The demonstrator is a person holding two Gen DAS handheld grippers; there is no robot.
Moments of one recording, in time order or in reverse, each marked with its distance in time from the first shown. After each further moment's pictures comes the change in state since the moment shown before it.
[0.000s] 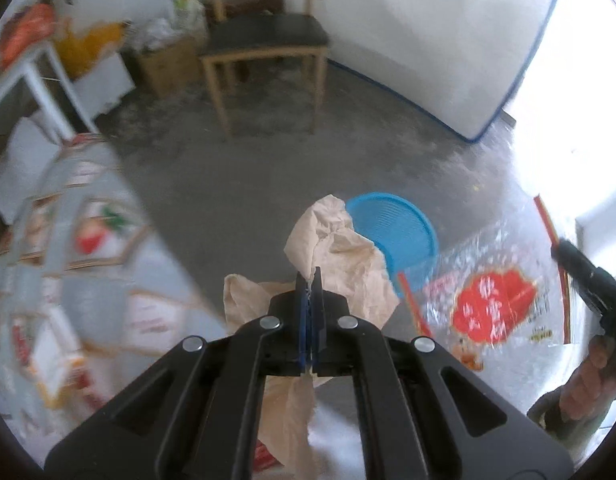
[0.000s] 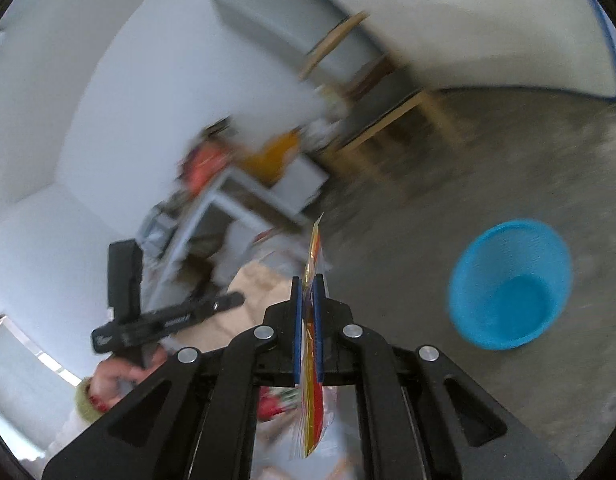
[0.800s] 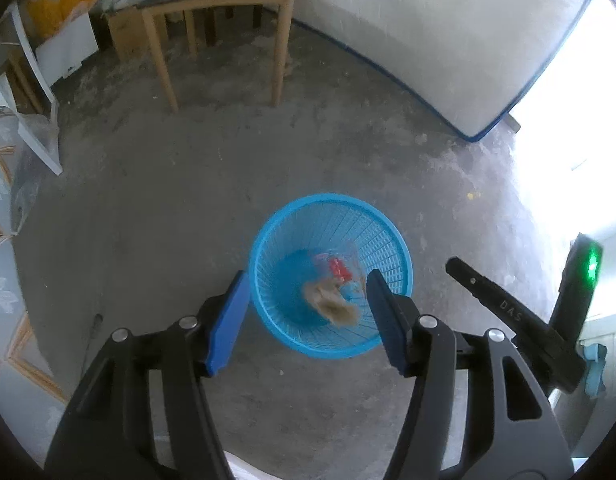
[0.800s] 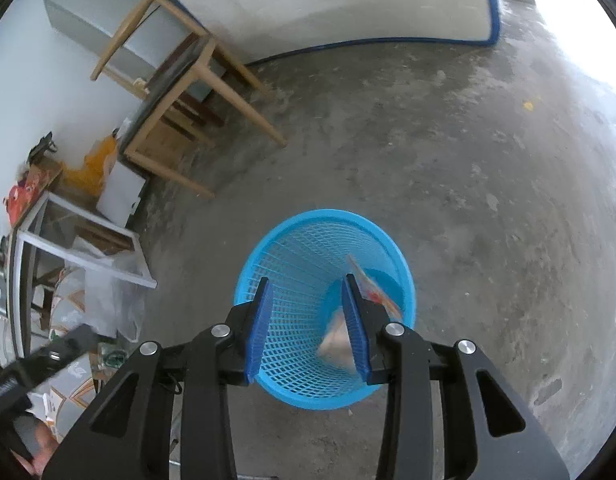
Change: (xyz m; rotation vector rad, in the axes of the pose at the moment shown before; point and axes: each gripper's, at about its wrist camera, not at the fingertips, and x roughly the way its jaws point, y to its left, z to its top) left arm 0.168 -0.080 0.038 -0.106 0.046 -0.075; right arm 0.117 -0.205 0.014 0.196 0.099 -0.475
